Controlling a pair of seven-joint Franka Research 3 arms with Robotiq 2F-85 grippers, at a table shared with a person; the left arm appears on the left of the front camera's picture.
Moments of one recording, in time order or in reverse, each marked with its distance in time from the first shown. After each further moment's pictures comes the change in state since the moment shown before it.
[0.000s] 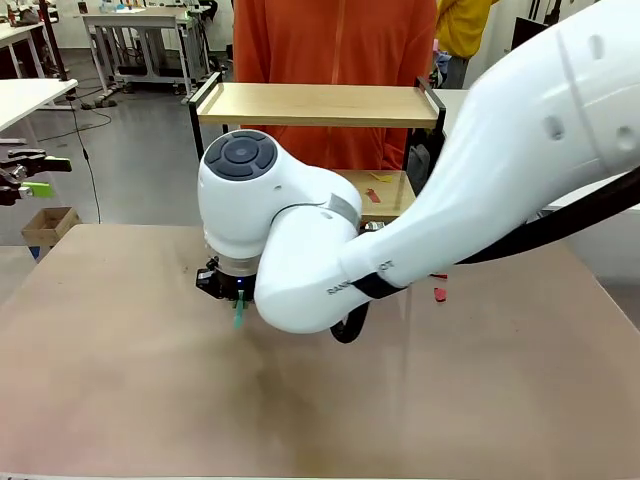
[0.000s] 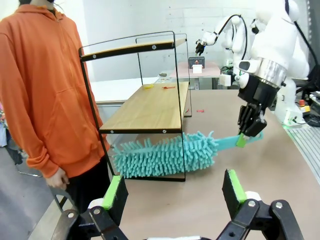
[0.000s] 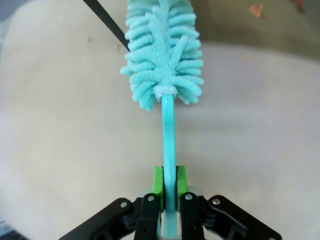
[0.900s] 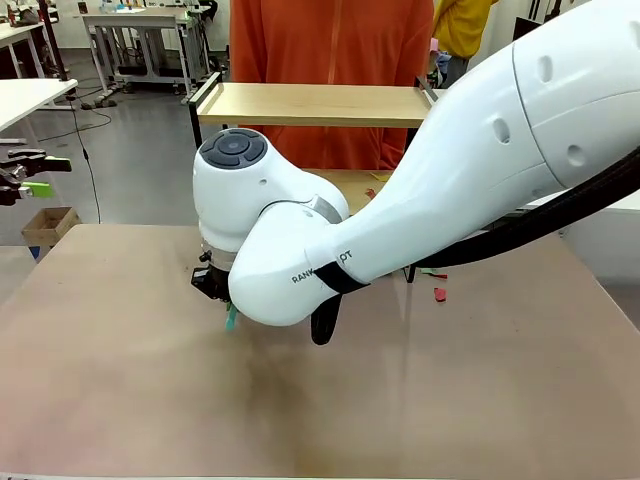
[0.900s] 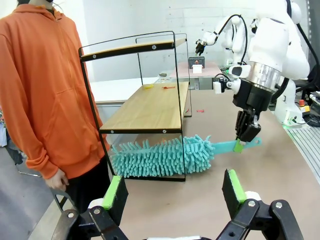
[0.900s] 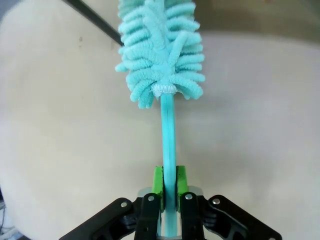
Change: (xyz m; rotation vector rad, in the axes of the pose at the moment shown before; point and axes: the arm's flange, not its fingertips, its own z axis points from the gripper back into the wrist) left arm 0.000 0.000 0.000 0.000 0.000 0.000; right arm 0.016 -0.001 -0.011 -0.002 0.080 -0.085
